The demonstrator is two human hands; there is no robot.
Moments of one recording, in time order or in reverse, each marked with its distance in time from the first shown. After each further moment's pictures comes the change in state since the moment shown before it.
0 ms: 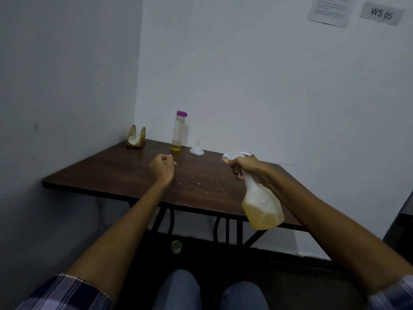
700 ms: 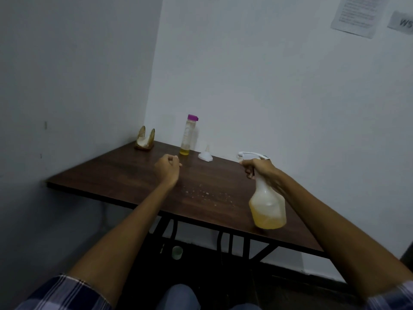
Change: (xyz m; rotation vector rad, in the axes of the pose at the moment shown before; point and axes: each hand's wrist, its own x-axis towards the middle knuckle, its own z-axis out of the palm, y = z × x) left_hand 0.032 -0.005 0.003 0.039 0.027 0.032; right_hand 0.054 0.002 -0.019 0.038 0.123 -0.043
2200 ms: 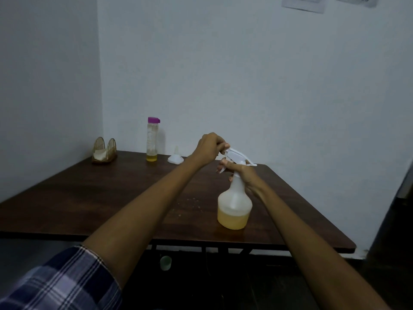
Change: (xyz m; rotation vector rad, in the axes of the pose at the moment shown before) left_hand -0.023 0.136 0.151 0.200 -0.635 0.634; right_hand 0.009 0.054 -0.053 0.398 -0.088 -0.202
